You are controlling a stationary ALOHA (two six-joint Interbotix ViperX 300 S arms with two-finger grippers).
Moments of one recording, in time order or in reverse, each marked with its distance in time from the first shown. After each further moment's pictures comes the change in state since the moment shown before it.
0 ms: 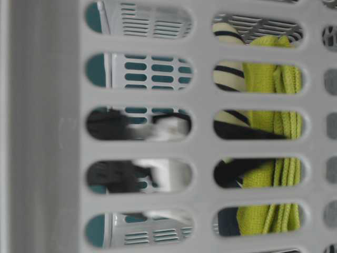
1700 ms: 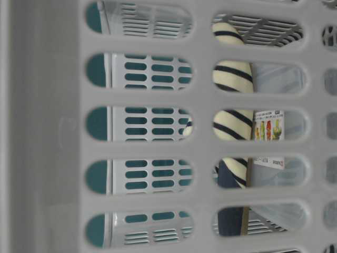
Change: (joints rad) left arm 0.023 -0.126 -0.494 0.002 0.477 -0.035; right arm 0.000 -0.031 0.021 0.002 -0.025 0.006
